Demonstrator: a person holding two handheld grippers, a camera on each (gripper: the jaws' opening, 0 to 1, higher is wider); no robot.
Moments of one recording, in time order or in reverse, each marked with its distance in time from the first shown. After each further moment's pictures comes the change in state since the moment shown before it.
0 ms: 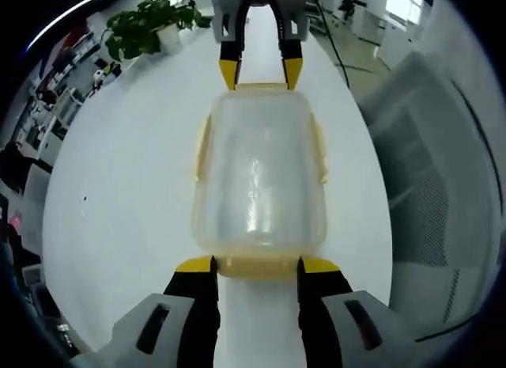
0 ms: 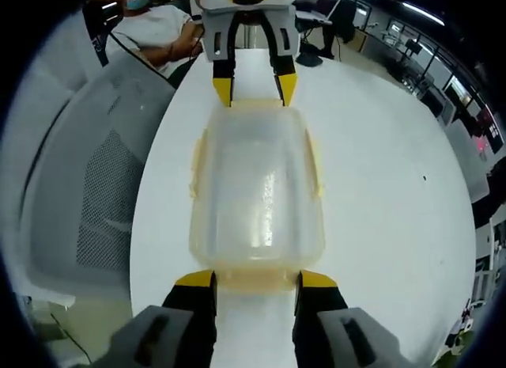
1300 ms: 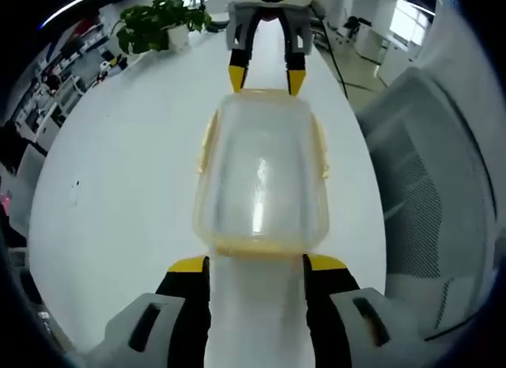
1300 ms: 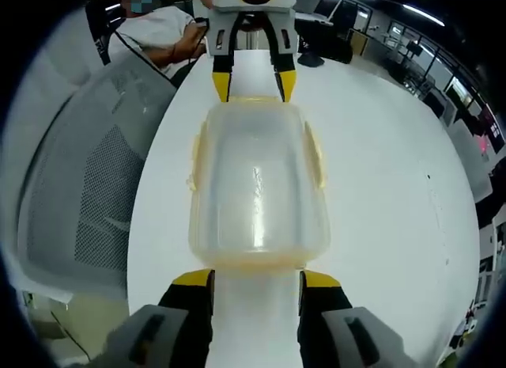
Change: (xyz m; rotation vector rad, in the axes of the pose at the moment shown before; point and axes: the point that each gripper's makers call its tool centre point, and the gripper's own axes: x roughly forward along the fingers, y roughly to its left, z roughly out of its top) left arm 0.002 0.006 -0.017 -0.096 -0.059 -0.012; right arm 0.009 0.005 -0.014 -0.017 0.013 0.020
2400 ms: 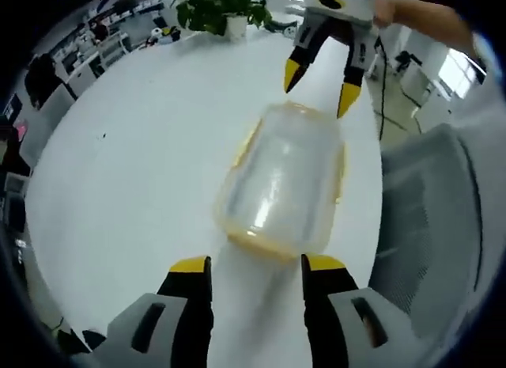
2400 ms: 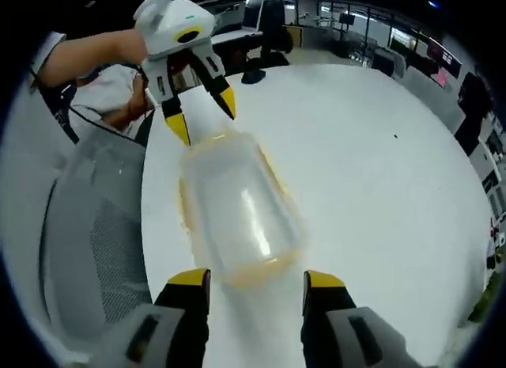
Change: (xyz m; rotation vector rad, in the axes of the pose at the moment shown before) left arm -0.020 -0.005 0.010 -0.352 -0.013 0.035; right arm -0.029 -0.007 0.028 0.436 -0.178 -0.038
